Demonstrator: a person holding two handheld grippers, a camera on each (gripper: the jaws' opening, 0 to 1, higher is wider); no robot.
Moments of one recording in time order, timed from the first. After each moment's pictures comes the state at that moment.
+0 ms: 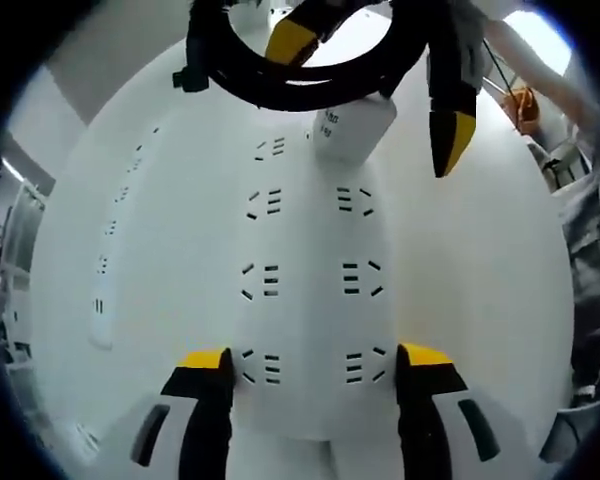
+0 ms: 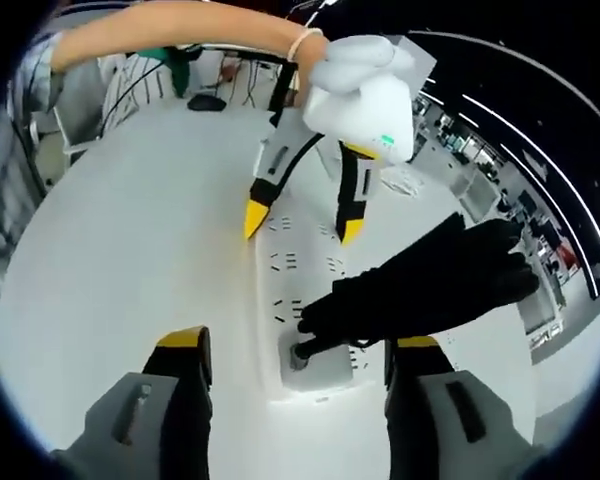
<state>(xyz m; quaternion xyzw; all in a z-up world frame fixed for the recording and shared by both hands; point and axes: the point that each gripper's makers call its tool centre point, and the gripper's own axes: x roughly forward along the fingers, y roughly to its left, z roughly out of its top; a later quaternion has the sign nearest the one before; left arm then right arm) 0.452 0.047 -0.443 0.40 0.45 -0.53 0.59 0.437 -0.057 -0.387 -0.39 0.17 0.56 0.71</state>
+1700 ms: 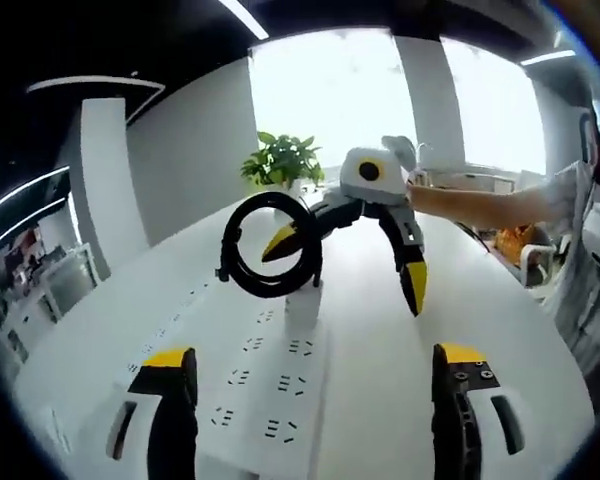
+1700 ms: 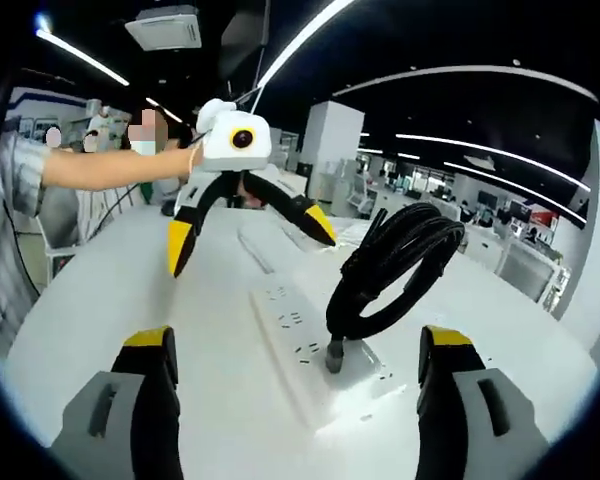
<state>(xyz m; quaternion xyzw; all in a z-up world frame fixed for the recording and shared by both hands) 0.410 0.011 -0.357 0.16 0.15 -0.59 0.77 0.427 -0.059 -0.356 -0.19 0.07 0.55 0.81</state>
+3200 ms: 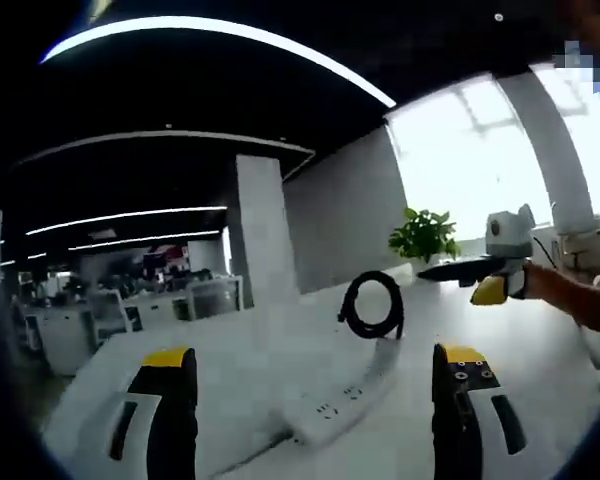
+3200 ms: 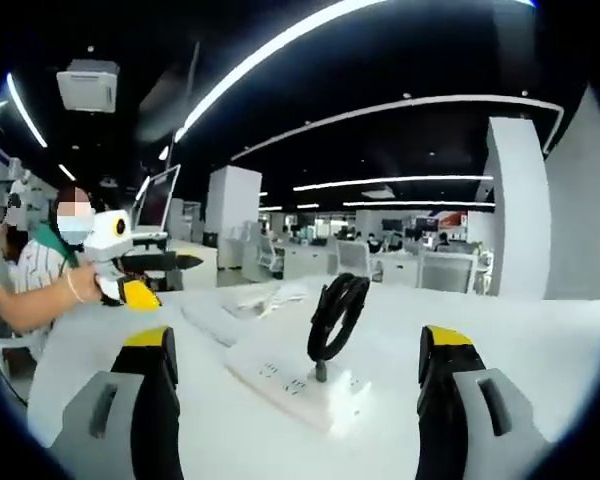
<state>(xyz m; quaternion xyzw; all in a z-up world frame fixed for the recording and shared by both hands) 0.386 0.070 -0.309 0.11 0.01 -0.37 0.92 0.403 -0.083 -0.303 -0.08 -0.01 0.41 0.91</state>
